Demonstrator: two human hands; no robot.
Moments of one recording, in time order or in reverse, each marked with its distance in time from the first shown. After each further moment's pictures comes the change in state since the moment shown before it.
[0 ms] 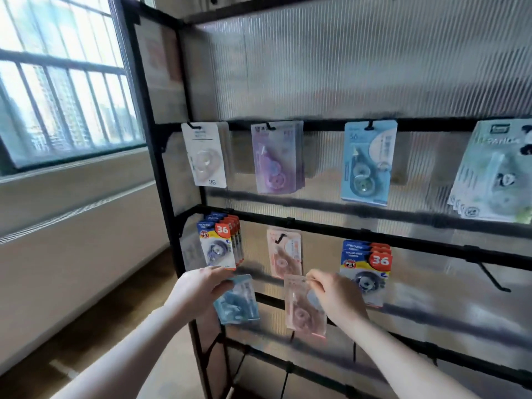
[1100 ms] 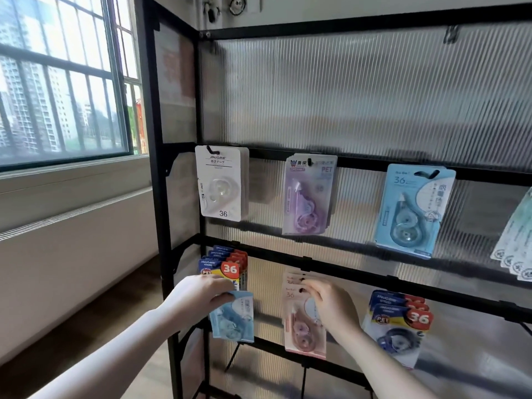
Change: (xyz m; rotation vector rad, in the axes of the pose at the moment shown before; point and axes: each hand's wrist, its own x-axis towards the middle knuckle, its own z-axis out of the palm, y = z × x) left_hand 0.076 -0.101 0.022 -0.010 0.076 0.286; right_hand 0.103 -0.029 0.035 0.055 0.062 0.092
